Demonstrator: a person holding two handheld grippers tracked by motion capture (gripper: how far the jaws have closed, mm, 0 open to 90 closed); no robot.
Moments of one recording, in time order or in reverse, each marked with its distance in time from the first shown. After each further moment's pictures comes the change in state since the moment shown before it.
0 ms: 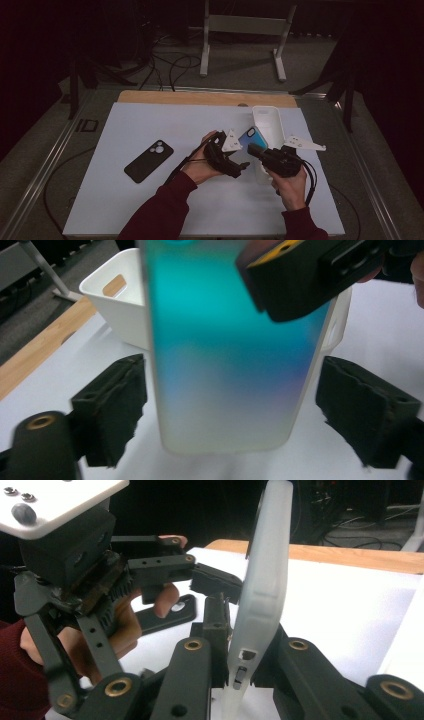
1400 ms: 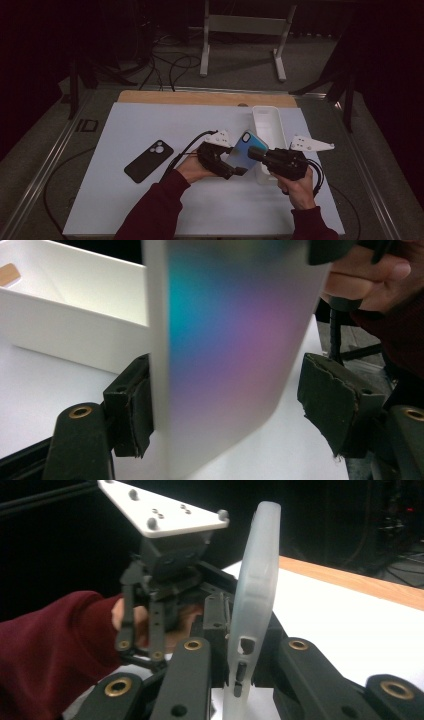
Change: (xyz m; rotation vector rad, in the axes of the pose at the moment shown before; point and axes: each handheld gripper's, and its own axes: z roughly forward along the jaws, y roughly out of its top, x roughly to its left) left arm 0.014 -0.014 -0.006 -0.082 -0.358 -0.088; right arm 0.008 0.013 -0.016 -0.025 0.234 -0.135
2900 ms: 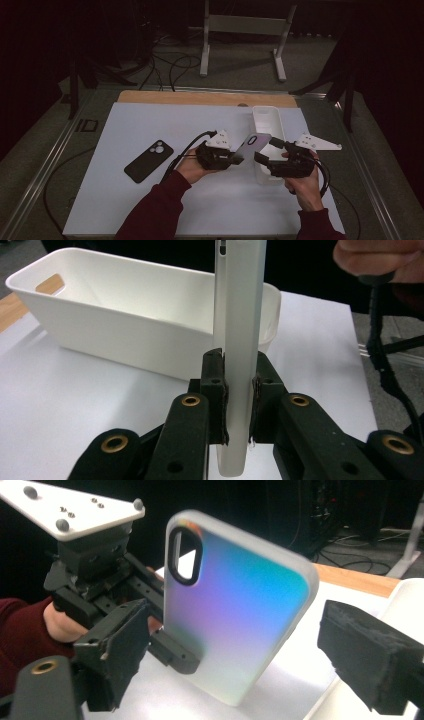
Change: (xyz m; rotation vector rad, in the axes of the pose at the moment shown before) left arm -0.005 0.000 -0.003 0.025 0.141 0.067; right arm -0.006 0.002 -0.012 0.037 -0.227 0.027
